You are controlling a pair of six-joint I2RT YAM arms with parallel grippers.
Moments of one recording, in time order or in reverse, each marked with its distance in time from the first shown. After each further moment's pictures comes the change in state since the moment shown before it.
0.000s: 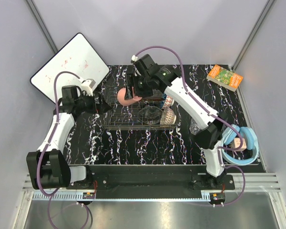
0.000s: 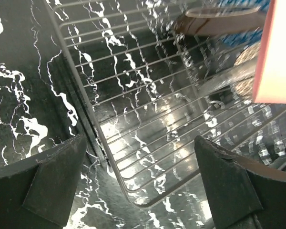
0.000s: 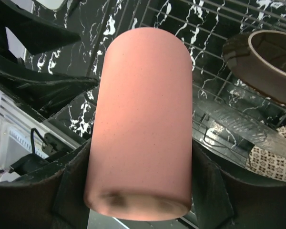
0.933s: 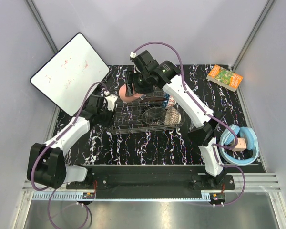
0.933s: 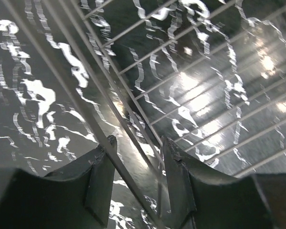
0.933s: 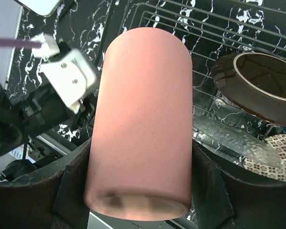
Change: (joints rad) left arm -0.349 0.040 -0.119 -0.039 -0.539 0.168; right arm 0.000 0.121 0.265 -0.162 0.056 -0.065
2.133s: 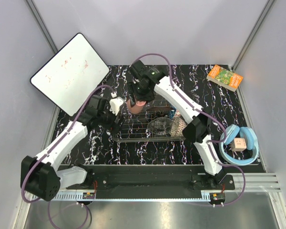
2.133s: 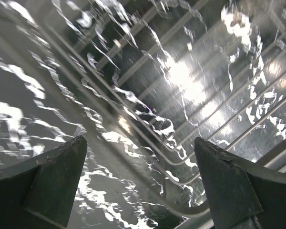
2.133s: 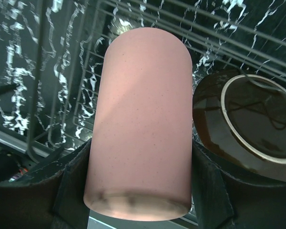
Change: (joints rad) left arm -0.120 -0.130 0.035 -0.169 0.107 0.094; right arm -0.017 0.099 -0.076 -0.066 0.024 -0.040
